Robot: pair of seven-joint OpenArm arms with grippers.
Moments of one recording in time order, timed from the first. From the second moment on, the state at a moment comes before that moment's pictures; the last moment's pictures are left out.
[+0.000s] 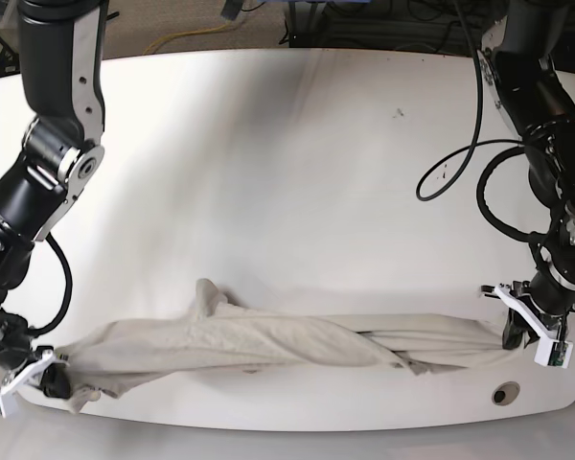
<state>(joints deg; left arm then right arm) -20.8 -19.2 -17.3 105.2 -22.9 -23.2 64.5 45.1 21.9 31.4 65.3 25.5 41.3 -63.8</state>
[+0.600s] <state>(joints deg) 0.7 -18.8 -22.9 105.1 -23.0 -28.3 64.1 15.2 18.5 43.0 75.4 27.7 41.1 -65.3</state>
